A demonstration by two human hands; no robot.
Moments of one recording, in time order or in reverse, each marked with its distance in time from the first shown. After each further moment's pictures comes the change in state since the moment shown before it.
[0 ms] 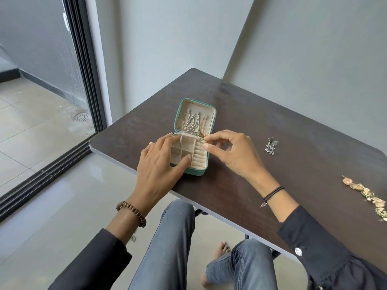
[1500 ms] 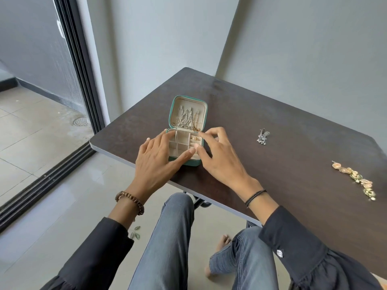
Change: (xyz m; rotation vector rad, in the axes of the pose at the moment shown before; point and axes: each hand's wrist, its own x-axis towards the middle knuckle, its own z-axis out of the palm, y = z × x) left_hand -0.004 -0.002 0.001 0.030 -0.031 0.052; right_hand -0.034 -0.014 0.024 -0.300 -0.030 -0.004
